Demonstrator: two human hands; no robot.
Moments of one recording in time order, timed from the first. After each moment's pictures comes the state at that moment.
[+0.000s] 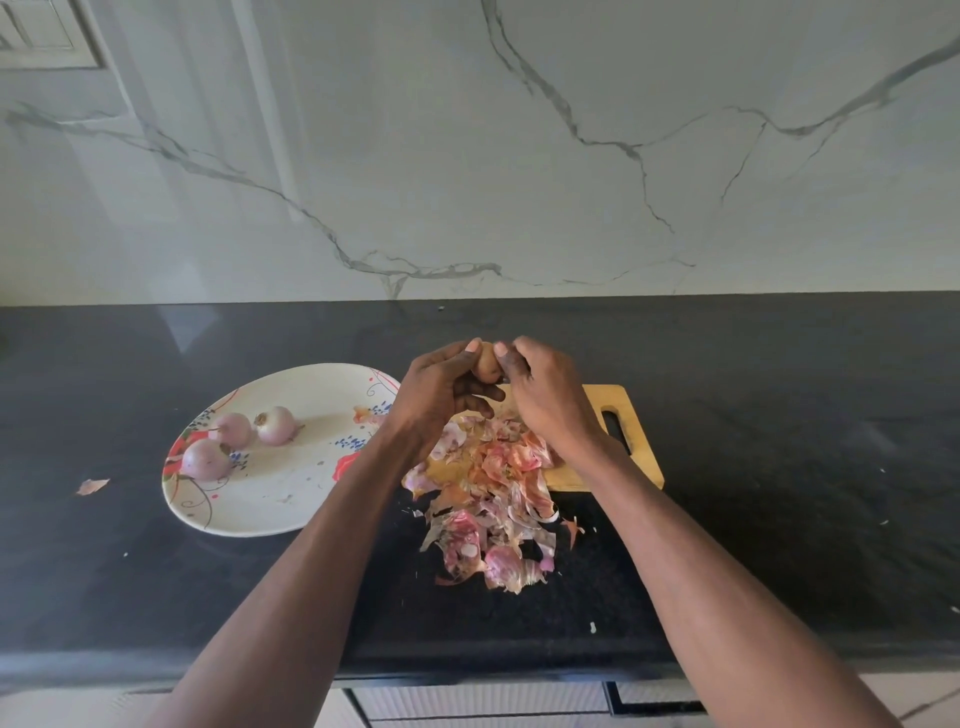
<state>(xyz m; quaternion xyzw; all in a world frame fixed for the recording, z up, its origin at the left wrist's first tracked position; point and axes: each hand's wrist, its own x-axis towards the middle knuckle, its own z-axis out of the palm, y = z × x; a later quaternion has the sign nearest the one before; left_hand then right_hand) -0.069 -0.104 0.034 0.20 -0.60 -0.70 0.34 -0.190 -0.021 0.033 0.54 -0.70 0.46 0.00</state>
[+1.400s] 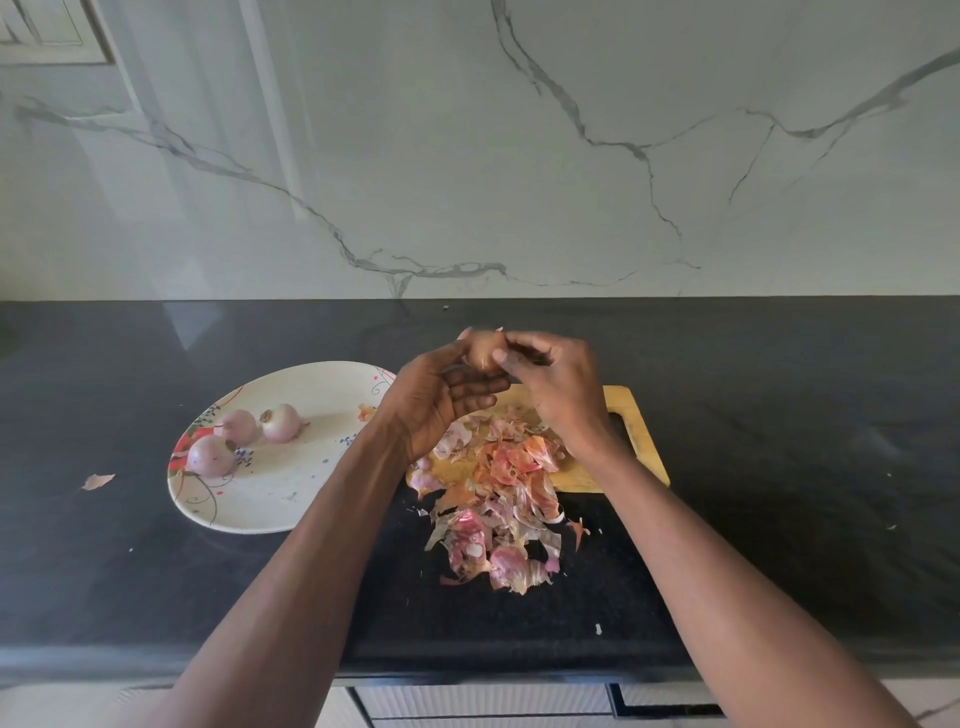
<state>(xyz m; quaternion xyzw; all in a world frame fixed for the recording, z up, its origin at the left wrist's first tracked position) -0.057 -0.102 0.048 0.22 -0.47 -0.80 0.29 -0.190 -0.018 0.039 0.49 -0.65 0.58 -0.08</state>
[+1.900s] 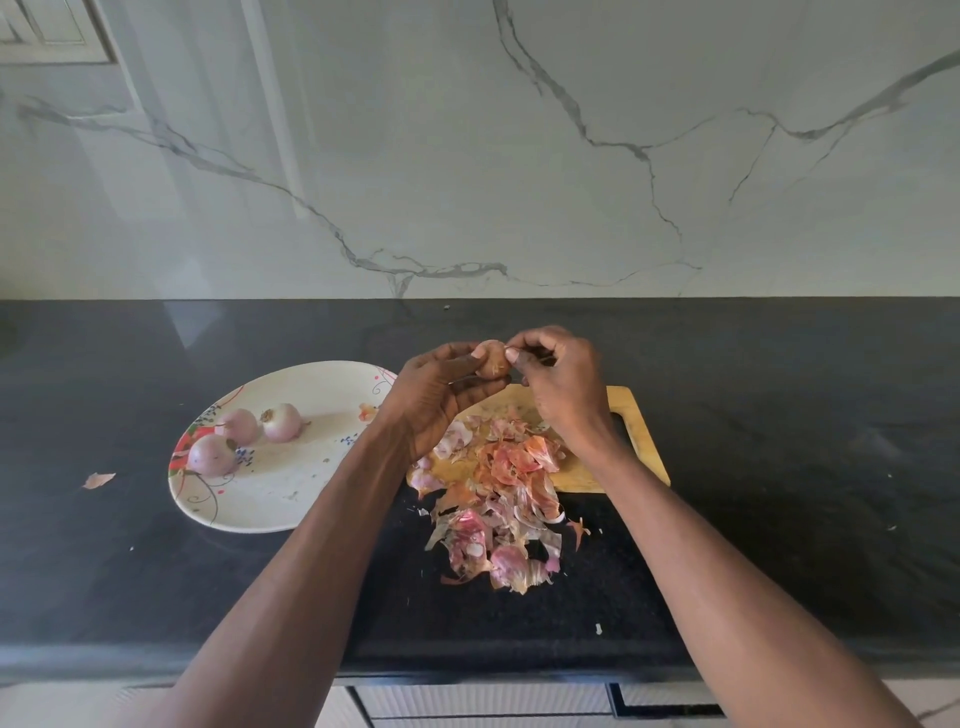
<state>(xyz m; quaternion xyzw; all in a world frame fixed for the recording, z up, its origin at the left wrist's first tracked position) -0.061 -0.108 0.040 0.21 -0.46 -0.80 0.32 -0.194 -0.023 0.036 0.47 -0.66 0.58 -0.04</state>
